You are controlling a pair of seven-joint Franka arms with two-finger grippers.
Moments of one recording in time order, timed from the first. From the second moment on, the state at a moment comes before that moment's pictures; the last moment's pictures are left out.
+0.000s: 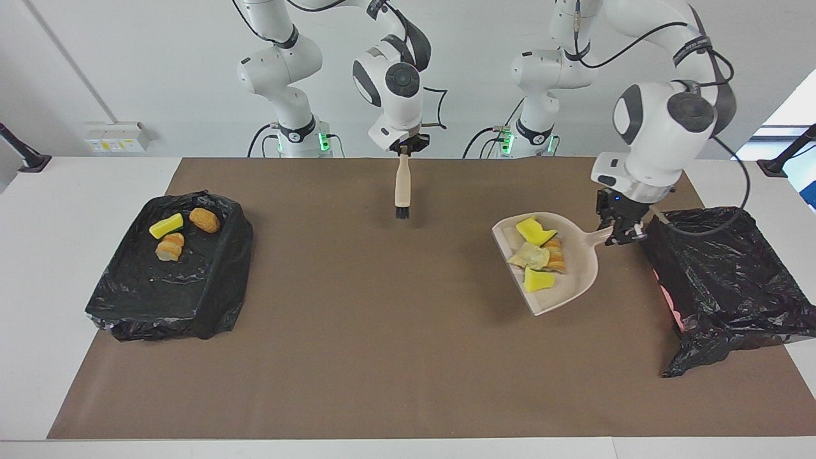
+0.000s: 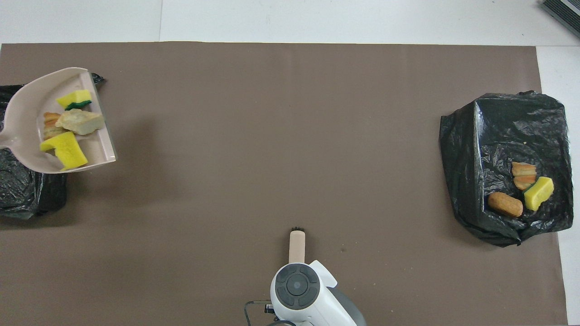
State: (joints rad) left arm 0.33 0.15 -0.02 -1.64 0.04 1.86 1.55; right arm 0.71 0.00 0.19 -2.33 0.34 2.05 0.78
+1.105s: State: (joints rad) left arm 0.49 0.39 -0.05 -1.34 0.67 1.96 1.81; right arm 0.61 0.01 0.17 -2.20 0.23 2.05 0.78
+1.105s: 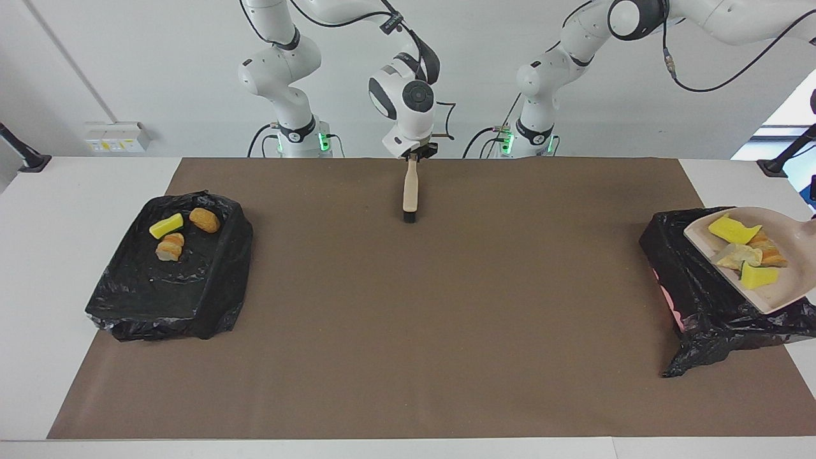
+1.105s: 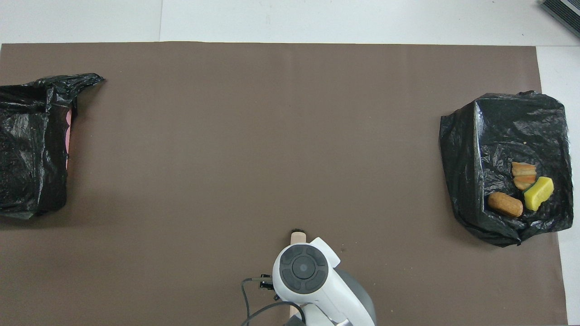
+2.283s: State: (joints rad) left arm 0.31 0.31 -0.07 -1.36 0.78 1.78 1.69; right arm 0.21 -0.01 0.16 -1.74 -0.10 1.80 0.53
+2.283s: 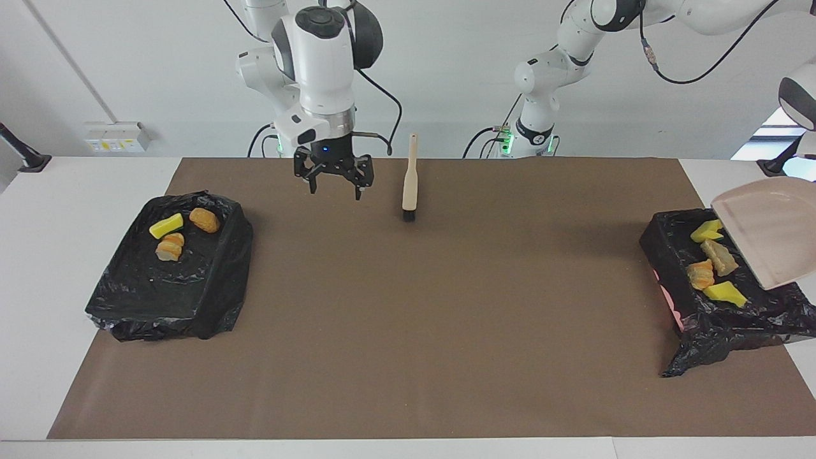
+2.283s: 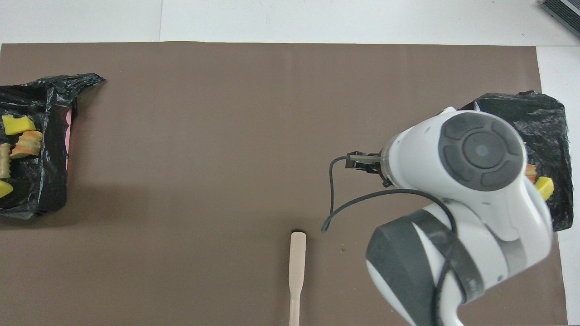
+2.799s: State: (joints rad) left arm 0.07 0.27 -0.08 -1.41 0.50 1.55 1.15; right arm 0.10 -0.06 0.16 -1.71 -0.10 1.75 0.46
